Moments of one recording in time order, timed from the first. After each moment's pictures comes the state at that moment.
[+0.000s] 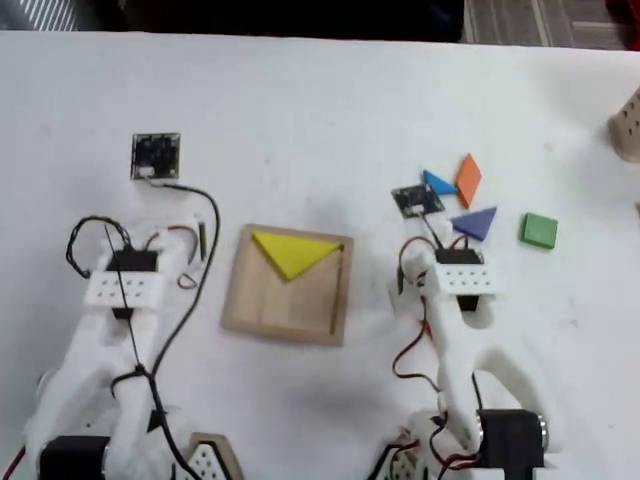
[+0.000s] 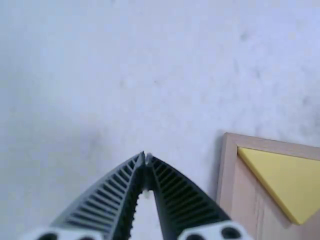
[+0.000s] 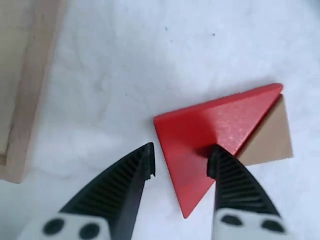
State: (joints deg) left arm -5.1 -25.9 56.0 32.4 1.9; right arm -4.6 -15.7 52.3 53.9 16.7
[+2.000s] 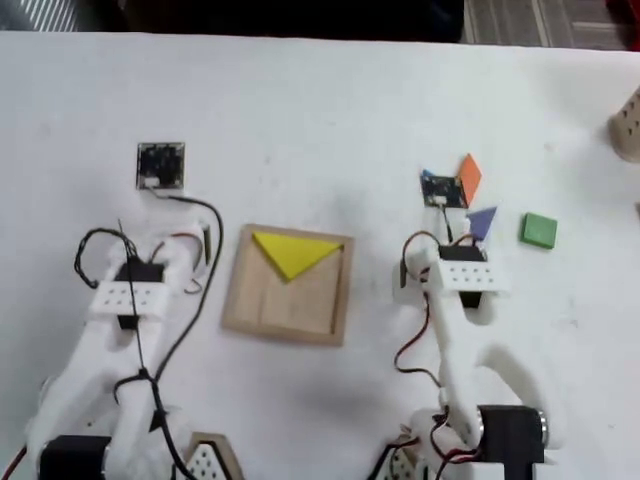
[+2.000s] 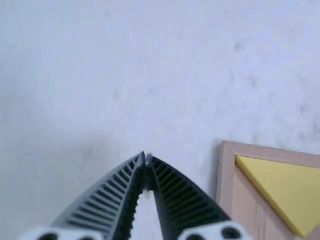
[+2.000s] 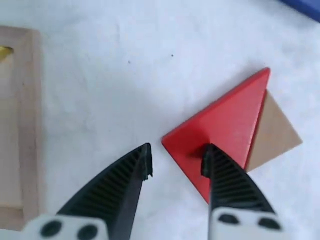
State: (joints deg) left arm -4.3 -25.9 61.6 22.6 1.9; right arm -2.6 -15.3 51.3 50.1 2.3
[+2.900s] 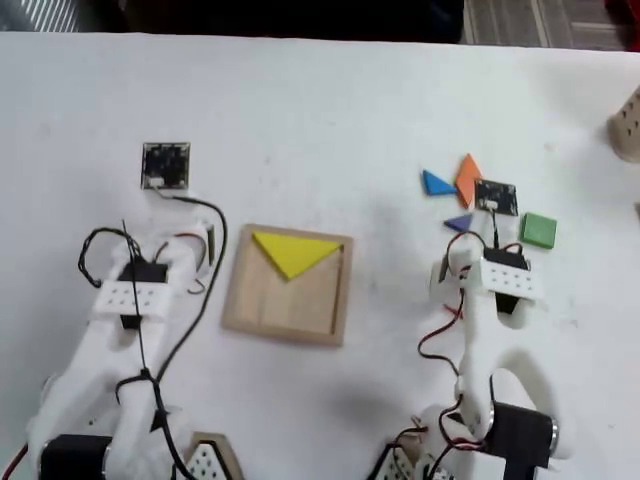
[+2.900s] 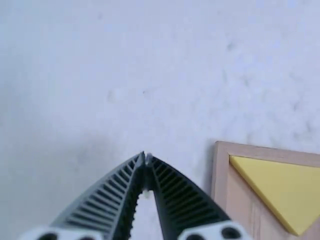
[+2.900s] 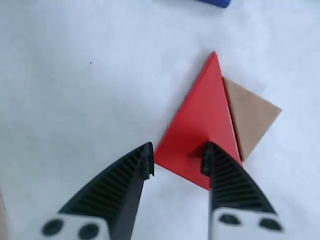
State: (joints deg) left arm -3.3 -25.9 61.6 22.4 1.9; right arm 9.8 -15.9 51.3 51.3 7.5
